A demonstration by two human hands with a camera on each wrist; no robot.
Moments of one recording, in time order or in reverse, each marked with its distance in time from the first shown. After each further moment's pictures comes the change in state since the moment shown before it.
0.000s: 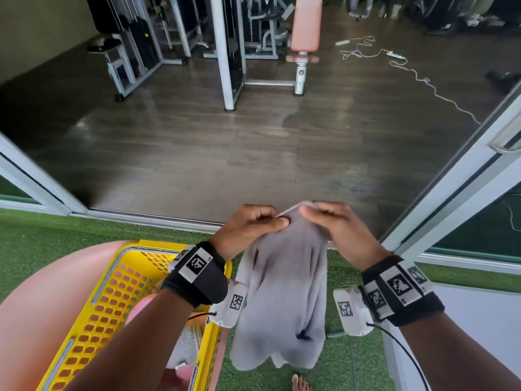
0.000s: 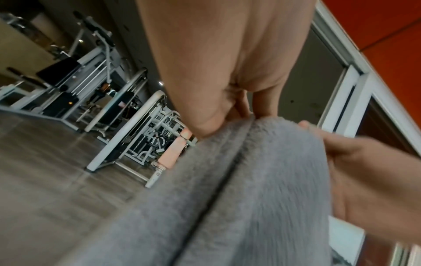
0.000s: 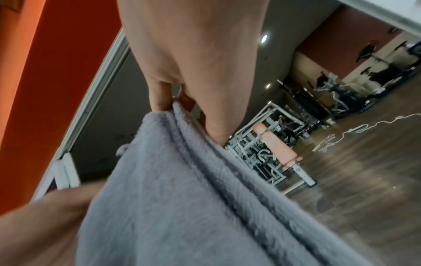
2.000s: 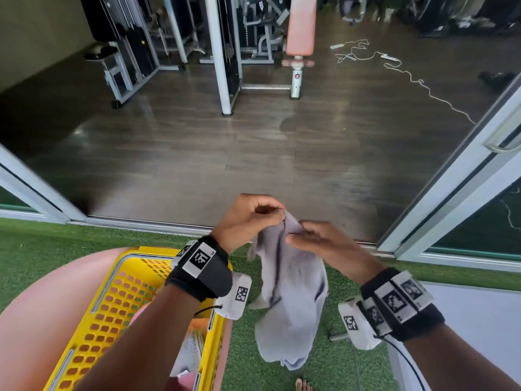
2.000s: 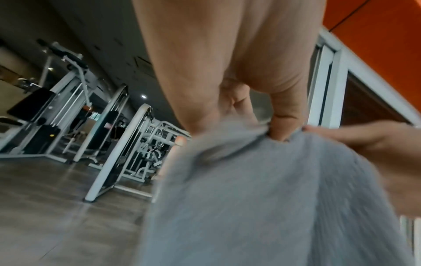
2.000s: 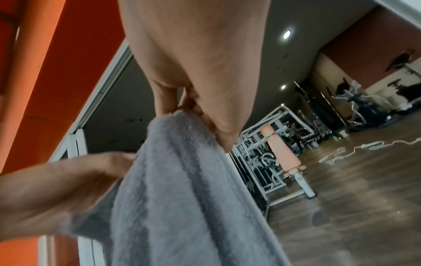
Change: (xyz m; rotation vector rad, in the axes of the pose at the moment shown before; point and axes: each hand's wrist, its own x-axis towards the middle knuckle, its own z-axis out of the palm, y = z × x) left_hand 0.013 0.011 -0.010 0.140 0.075 0.122; right_hand -0.010 0.001 0.011 -0.304 -0.126 0.109
